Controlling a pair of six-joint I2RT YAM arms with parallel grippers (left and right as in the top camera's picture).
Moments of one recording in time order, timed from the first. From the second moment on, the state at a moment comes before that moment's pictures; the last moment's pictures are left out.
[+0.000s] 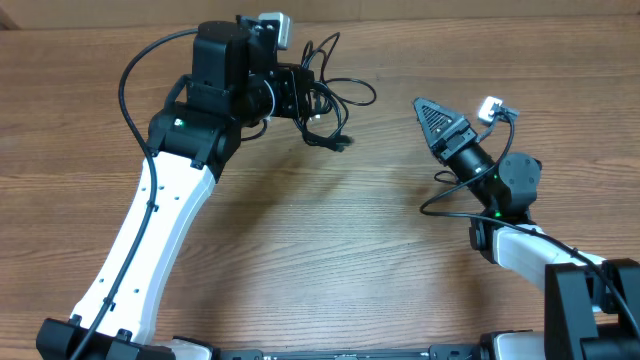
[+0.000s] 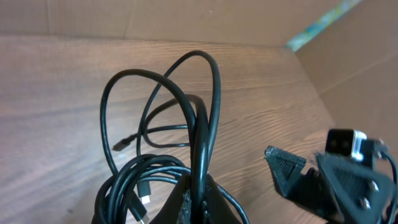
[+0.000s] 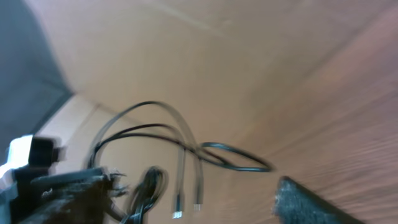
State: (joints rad) left arm -0.31 1.54 1.51 -0.55 0.38 -0.38; right arm 0.07 1.55 0.50 1.17 -0.57 1.20
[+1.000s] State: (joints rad) left arm -0.31 1.54 1.51 -0.58 0.28 -1.00; right arm 0.09 1.55 0.50 1.29 -0.69 1.04
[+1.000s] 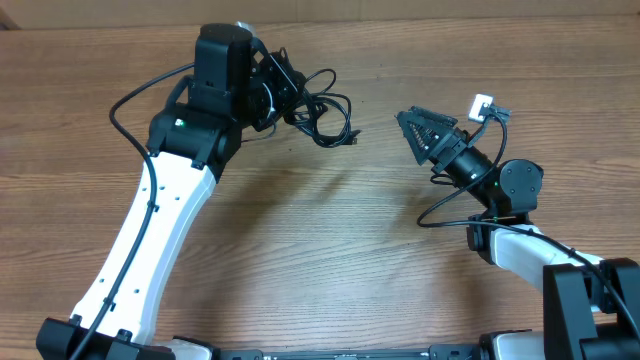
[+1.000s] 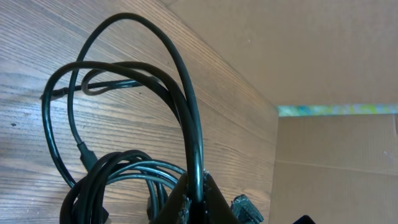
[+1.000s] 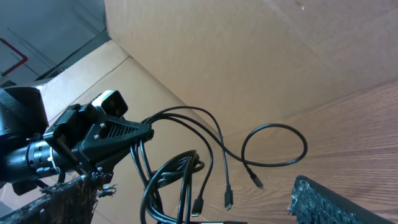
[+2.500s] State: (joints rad) left arm -0.52 1.54 1.51 -0.45 0.08 -0.99; right arm 0.13 1.55 0.50 1.30 -0.76 1.04
